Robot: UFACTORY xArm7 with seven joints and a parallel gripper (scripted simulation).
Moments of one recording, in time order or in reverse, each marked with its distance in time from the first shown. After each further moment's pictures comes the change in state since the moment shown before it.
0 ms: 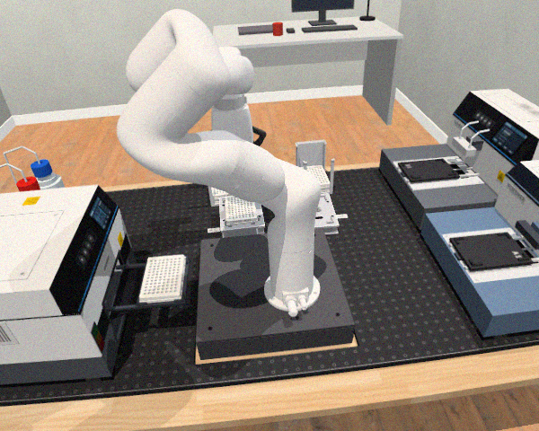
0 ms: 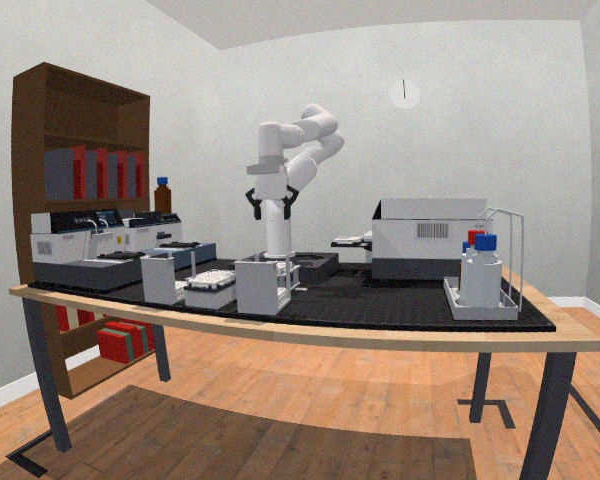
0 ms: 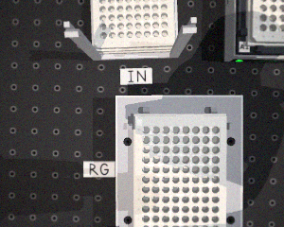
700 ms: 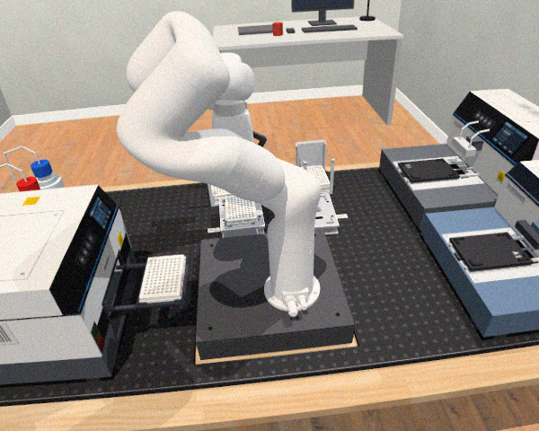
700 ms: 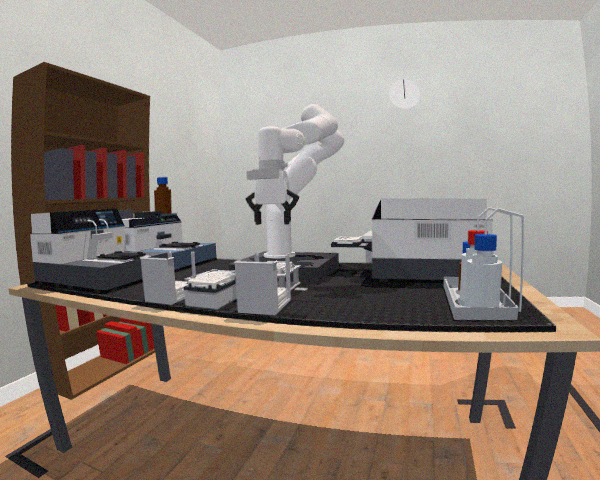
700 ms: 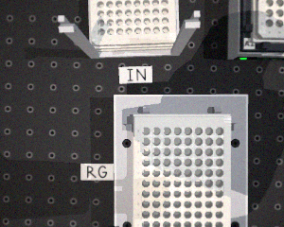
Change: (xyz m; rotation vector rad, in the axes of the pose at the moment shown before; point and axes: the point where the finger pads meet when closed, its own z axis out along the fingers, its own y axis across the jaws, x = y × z) arm 0.000 0.000 0.014 0.000 0.000 0.001
